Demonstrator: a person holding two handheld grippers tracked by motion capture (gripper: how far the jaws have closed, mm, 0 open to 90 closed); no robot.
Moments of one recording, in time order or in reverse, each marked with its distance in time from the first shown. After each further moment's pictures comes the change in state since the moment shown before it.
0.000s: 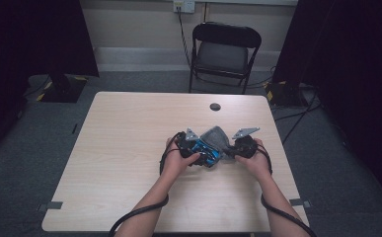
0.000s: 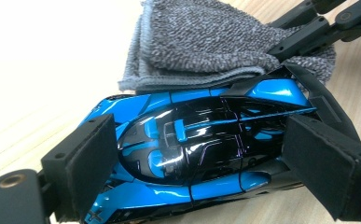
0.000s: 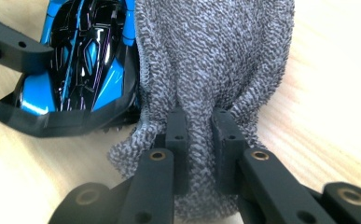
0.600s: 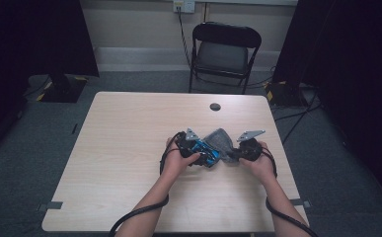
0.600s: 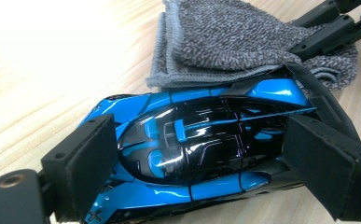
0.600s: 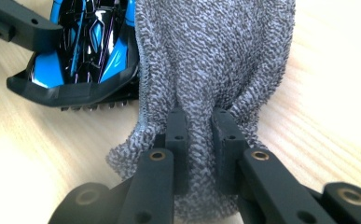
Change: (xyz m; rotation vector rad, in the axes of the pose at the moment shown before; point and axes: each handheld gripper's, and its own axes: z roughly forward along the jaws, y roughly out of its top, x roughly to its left) left arm 0.000 0.001 0.000 0.004 -0.001 0.003; right arm 0.000 -0.012 -0.011 0.000 0.006 0.019
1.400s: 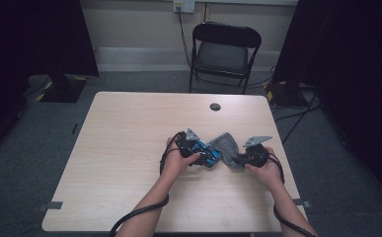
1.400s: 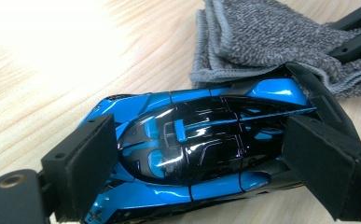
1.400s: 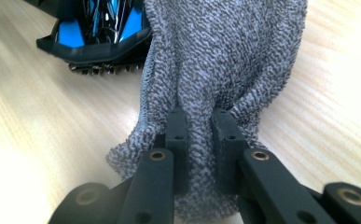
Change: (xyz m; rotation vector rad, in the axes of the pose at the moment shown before) left arm 0.000 0.000 0.000 0.002 0.000 -0.003; right arm 0.005 -0.019 -0.019 0.006 0.007 0.012
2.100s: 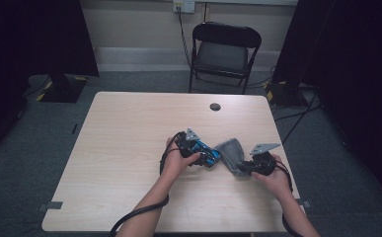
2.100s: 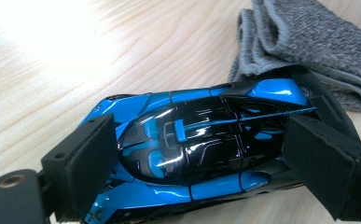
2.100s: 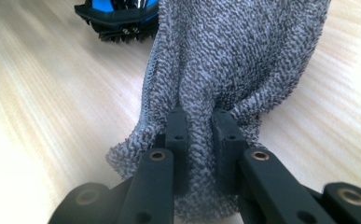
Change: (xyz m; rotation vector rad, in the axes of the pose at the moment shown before) left arm 0.000 0.000 0.000 0.002 0.000 0.004; right arm 0.009 -0.023 -0.021 -0.003 0.027 0.012
